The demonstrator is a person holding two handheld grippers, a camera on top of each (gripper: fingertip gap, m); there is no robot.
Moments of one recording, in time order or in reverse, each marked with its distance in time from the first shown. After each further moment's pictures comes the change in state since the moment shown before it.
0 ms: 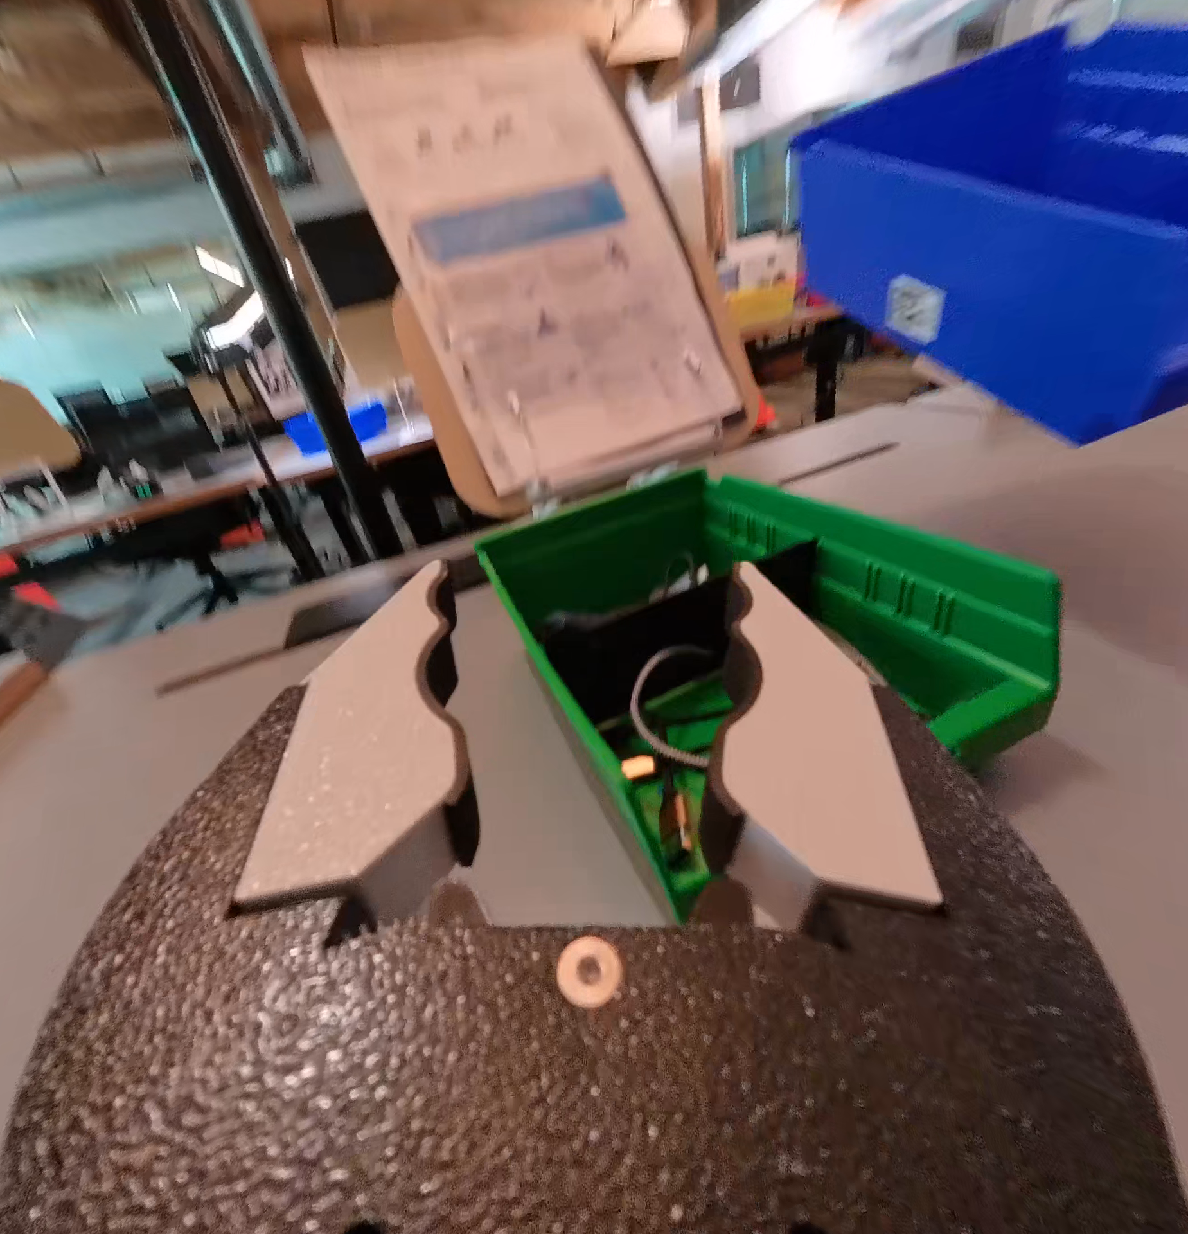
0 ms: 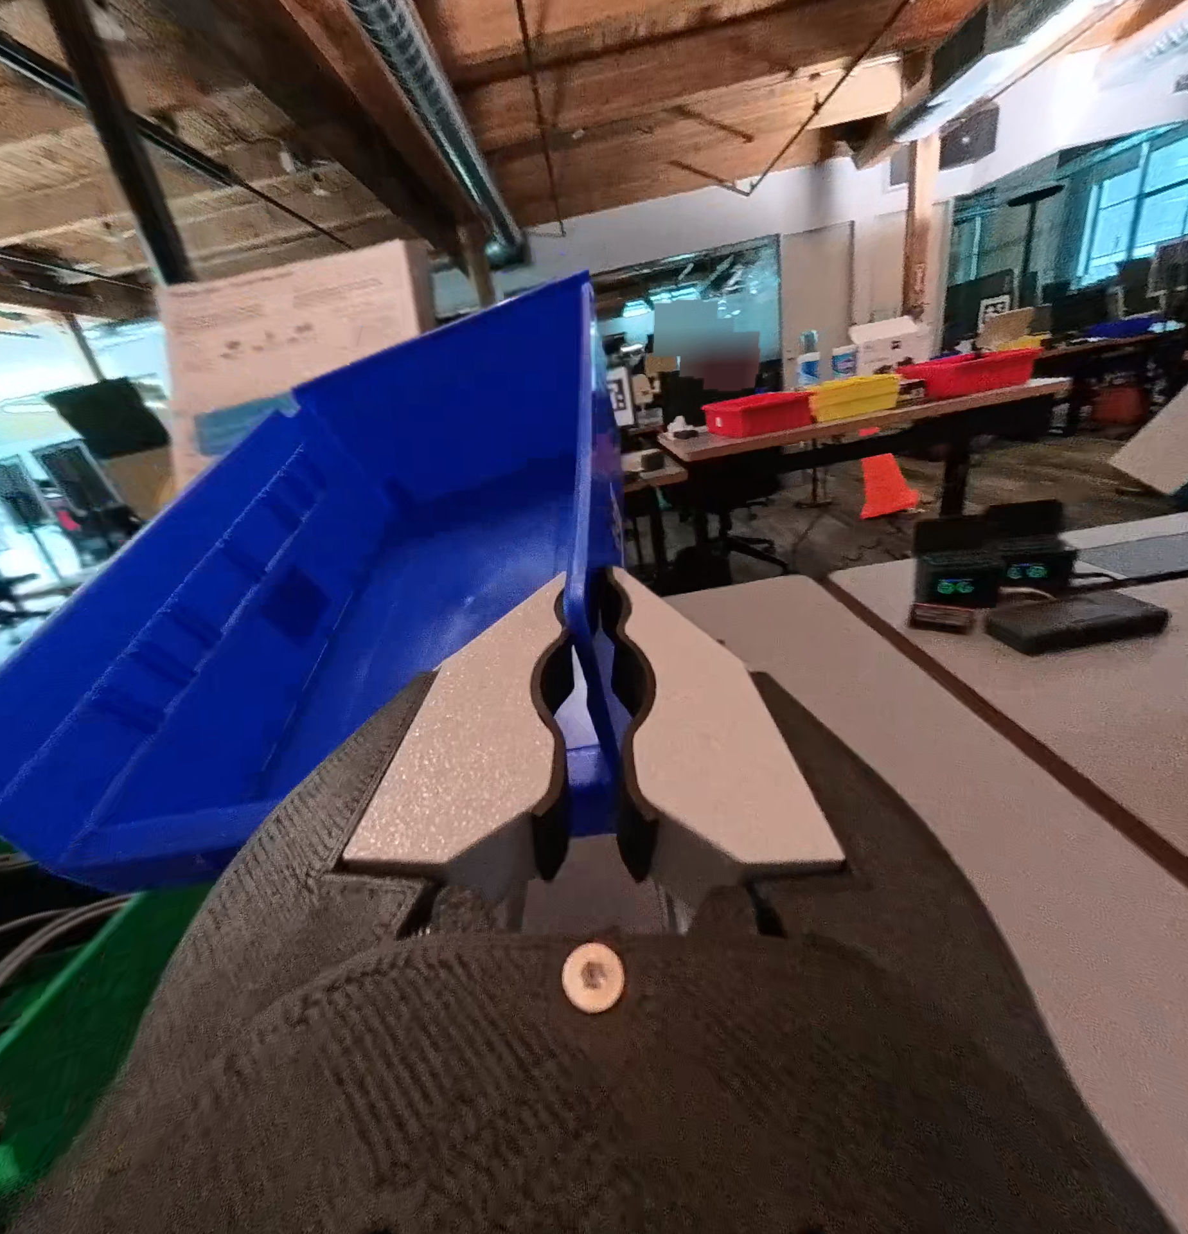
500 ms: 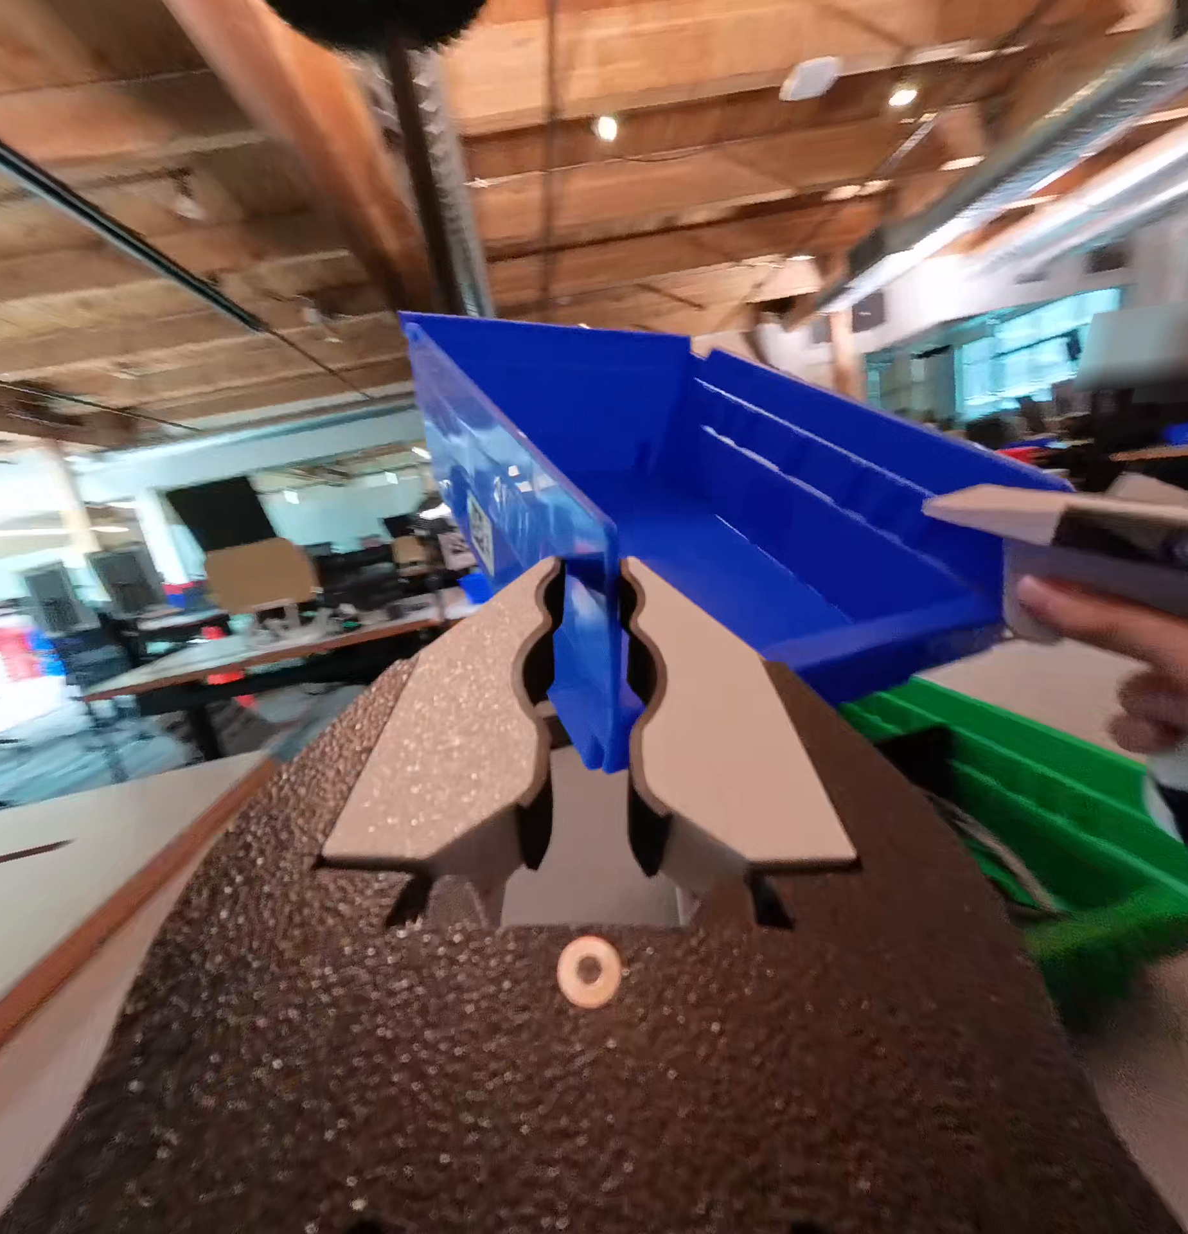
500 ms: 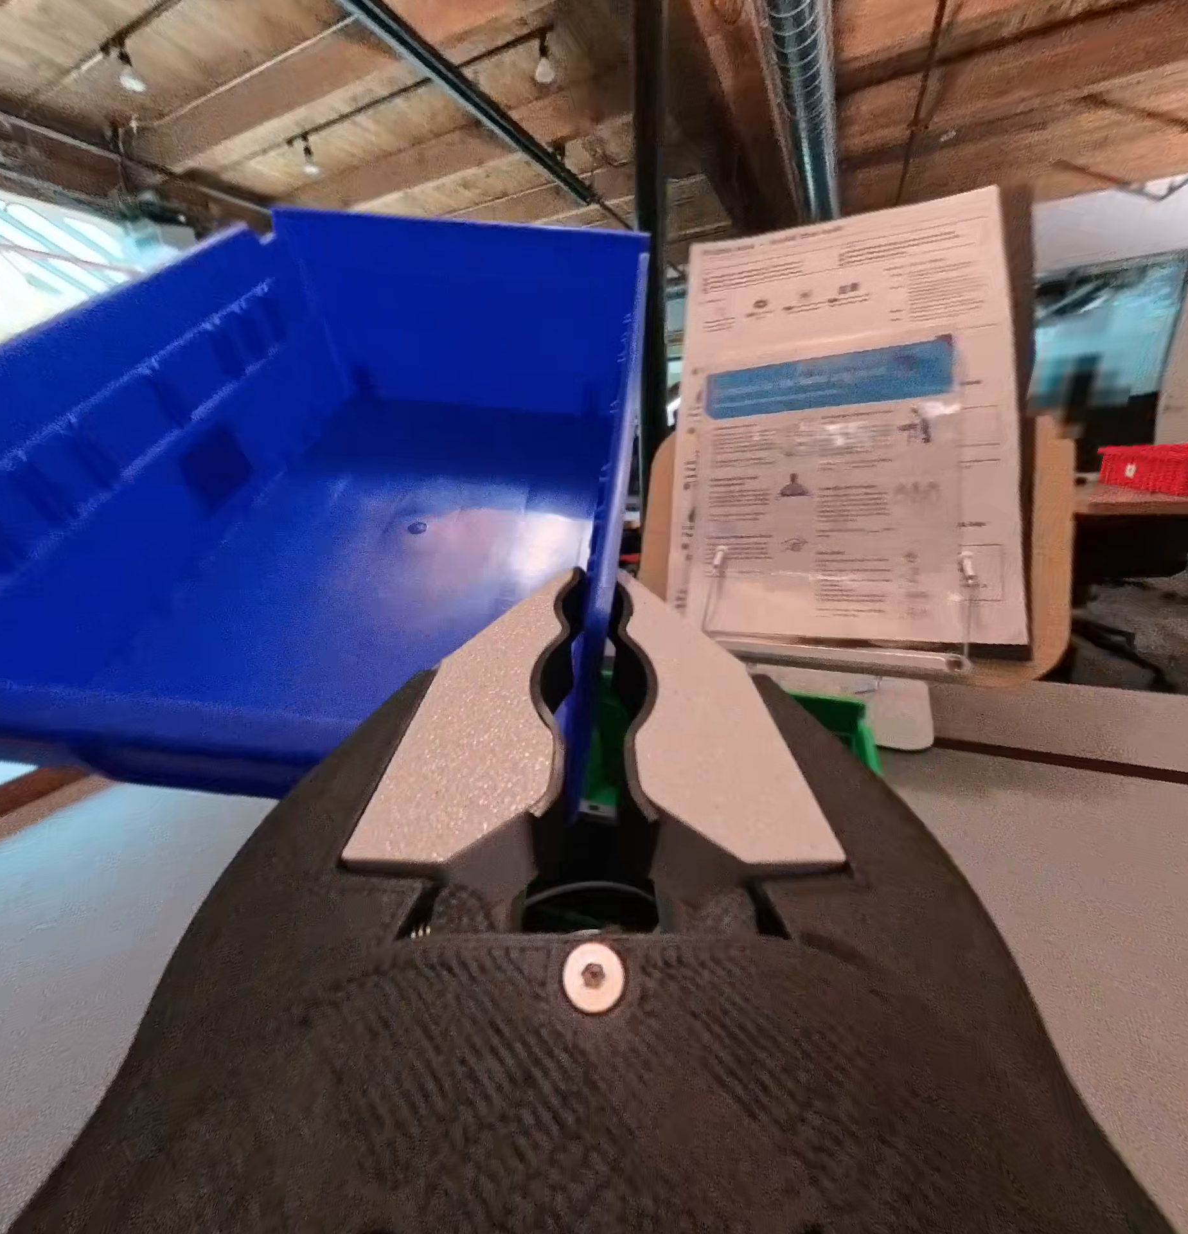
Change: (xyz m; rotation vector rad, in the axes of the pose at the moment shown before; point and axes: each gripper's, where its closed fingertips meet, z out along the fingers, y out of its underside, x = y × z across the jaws) left arm -0.053 -0.086 -0.060 0.292 -0.225 0.049; right arm -0.346 0.053 0.001 0.028 -0.450 -0.016
